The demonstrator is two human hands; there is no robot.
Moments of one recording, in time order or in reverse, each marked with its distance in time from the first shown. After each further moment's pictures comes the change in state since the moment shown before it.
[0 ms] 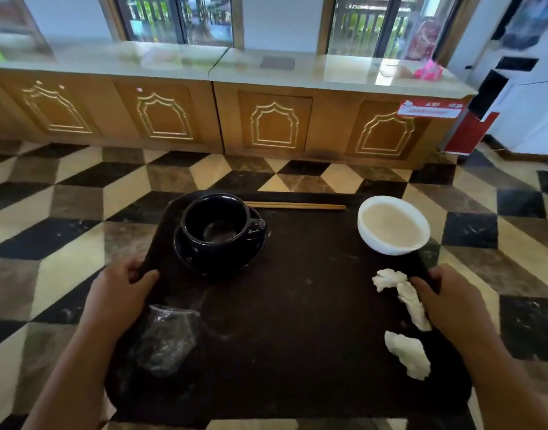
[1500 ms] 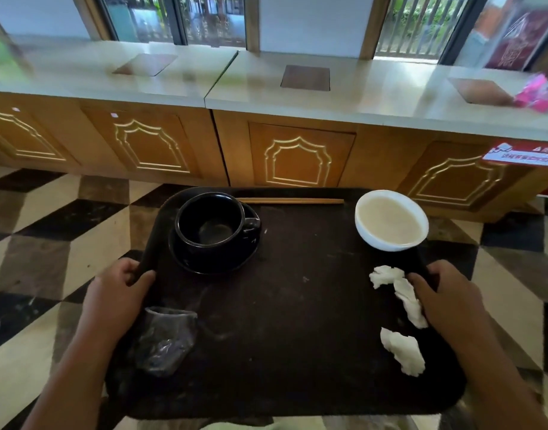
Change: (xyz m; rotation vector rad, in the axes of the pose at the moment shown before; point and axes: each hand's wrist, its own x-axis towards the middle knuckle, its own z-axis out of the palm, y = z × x) left_hand 0.700 0.160 0.190 0.037 0.009 -0.148; right_hand 0.685 -0.331 0.176 0.010 -0.038 -0.084
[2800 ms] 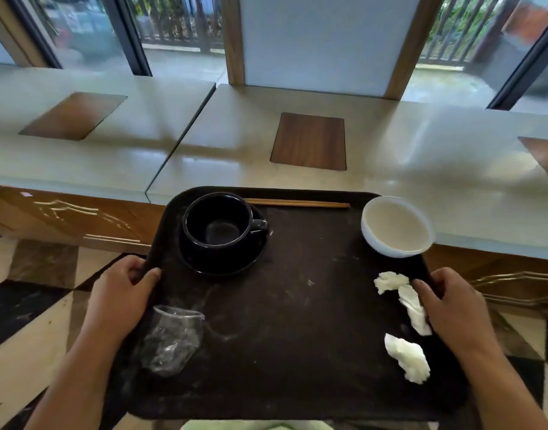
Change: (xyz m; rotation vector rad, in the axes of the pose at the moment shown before) left_hand 0.616 0.295 0.200 -0.001 0.007 0.025; right_hand 0.667 -0.202 0.083 0.010 0.017 -0.015
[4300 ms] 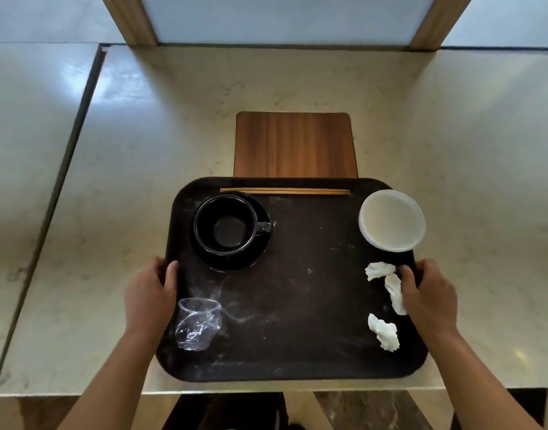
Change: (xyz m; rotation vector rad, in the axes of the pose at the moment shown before) left_hand 0.451 0.112 0.289 0.254 -0.086 0.161; right_hand 0.450 -0.030 0.194 -0.083 0.083 0.258
